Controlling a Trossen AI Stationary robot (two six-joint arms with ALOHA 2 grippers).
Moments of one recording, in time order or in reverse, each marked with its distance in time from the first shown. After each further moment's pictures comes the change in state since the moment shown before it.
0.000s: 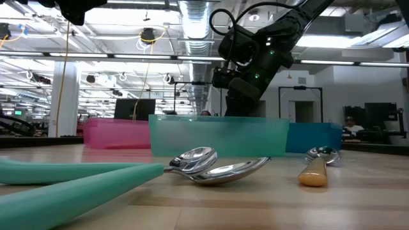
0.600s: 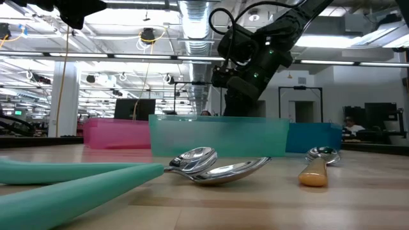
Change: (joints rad) left arm 0.000 0.000 0.000 -0.045 -0.008 -0.043; right arm -0.002 0.001 0.012 -0.006 -0.001 0.020
